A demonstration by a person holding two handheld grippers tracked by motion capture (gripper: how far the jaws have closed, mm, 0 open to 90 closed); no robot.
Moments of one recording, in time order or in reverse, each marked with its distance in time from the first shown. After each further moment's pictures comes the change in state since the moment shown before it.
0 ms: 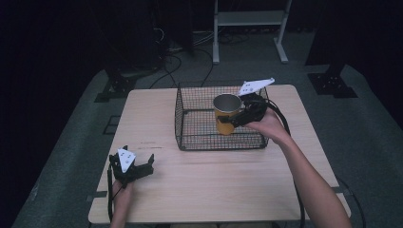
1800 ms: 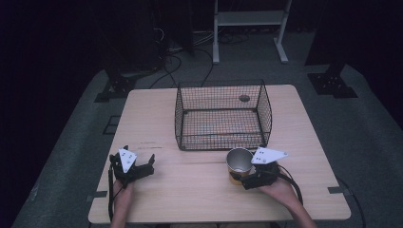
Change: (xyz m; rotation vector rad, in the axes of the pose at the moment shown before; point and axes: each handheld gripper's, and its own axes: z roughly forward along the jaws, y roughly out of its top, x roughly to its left) left arm -0.002 0.000 0.000 0.002 0.004 0.018; right arm 0.101 -0.149 -0.017 -0.010 -0.102 0.010
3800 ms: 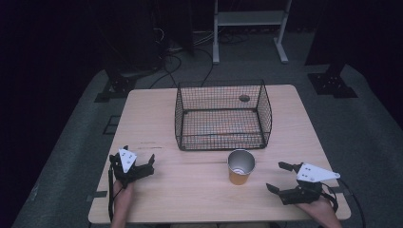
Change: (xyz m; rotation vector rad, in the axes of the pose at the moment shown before) left arm 0.000 0.000 0.000 0.003 0.003 0.001; right arm -0.013 -0.064 -0.091 -0.071 -0.081 0.050
